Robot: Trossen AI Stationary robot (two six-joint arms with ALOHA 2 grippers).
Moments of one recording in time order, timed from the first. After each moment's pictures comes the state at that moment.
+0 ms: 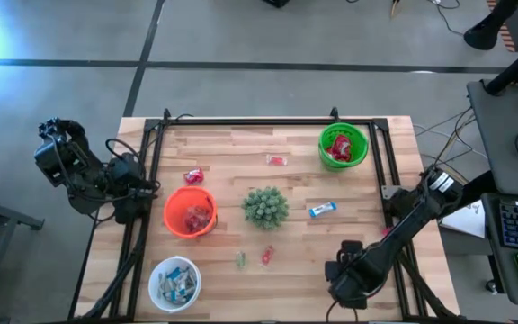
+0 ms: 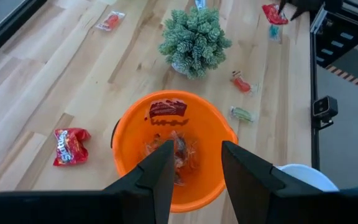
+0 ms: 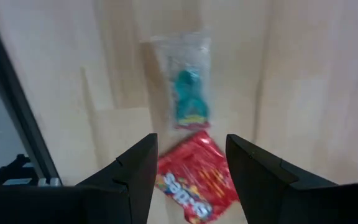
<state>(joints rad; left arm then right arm) -0.87 0.78 1.28 -1.50 -0.61 -1.08 0.78 1.75 1.22 -0.99 -0.13 0.87</state>
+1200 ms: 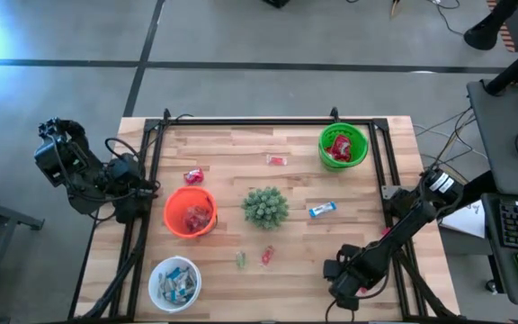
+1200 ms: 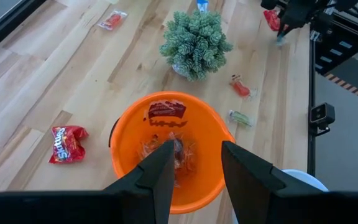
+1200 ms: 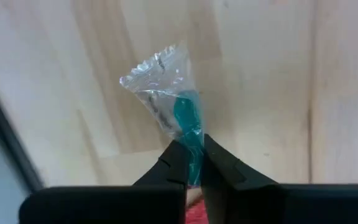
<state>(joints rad) -0.87 0.78 1.28 -1.50 -0.62 -1.12 0.79 1.75 1.04 -0.68 -0.11 1.04</state>
